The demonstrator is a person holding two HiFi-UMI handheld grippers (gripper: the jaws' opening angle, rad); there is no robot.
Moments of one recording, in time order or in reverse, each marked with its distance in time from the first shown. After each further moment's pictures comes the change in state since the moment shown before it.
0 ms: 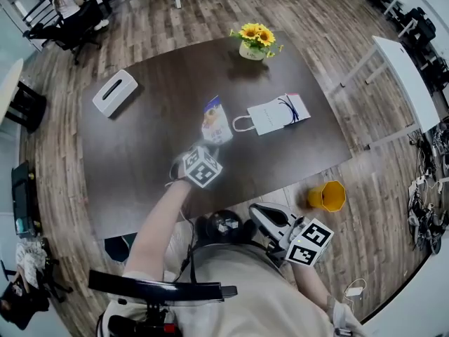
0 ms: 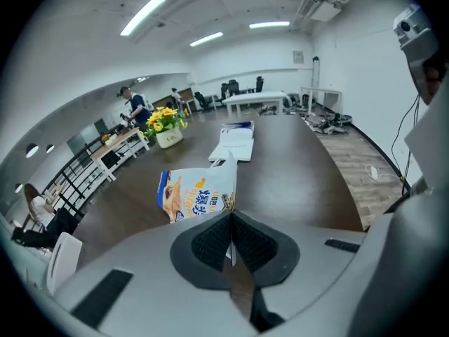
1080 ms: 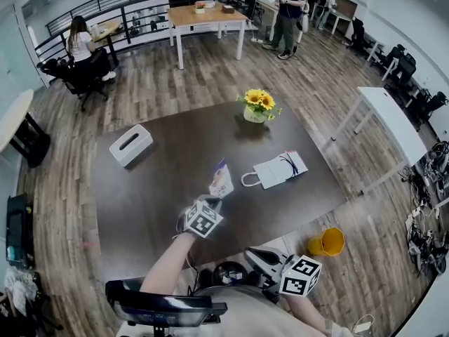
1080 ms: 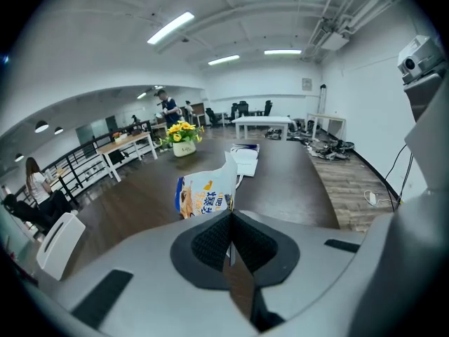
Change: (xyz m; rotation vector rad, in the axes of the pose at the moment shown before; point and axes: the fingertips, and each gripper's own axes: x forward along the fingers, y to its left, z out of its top) left arm -0.074 0.017 -0.010 -0.121 -0.159 -0.008; right arm 0.046 0.058 -0.016 -0.003 0.024 -0.012
